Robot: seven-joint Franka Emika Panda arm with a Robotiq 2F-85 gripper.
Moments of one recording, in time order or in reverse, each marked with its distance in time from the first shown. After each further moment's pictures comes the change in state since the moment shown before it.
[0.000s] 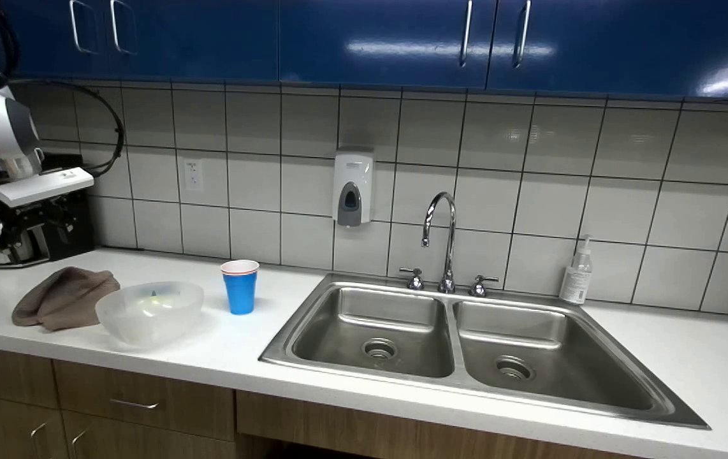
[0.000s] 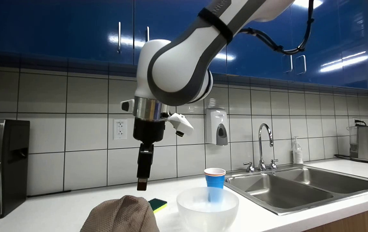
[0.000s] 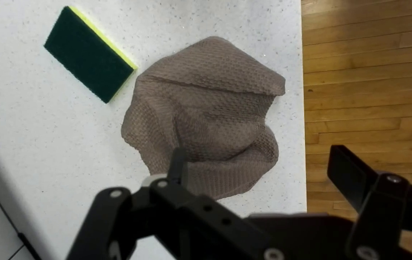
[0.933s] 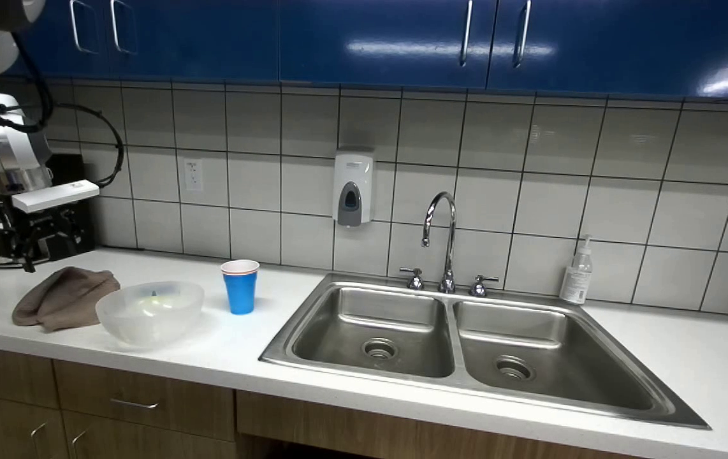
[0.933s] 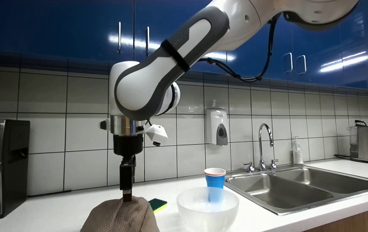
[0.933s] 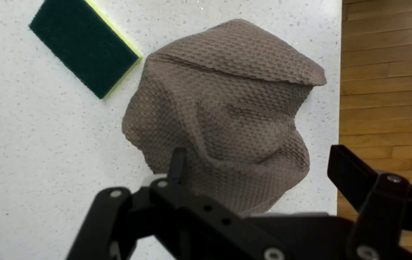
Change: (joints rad) arm 0.038 0.276 0.004 0.350 -0.090 -0.233 0.001
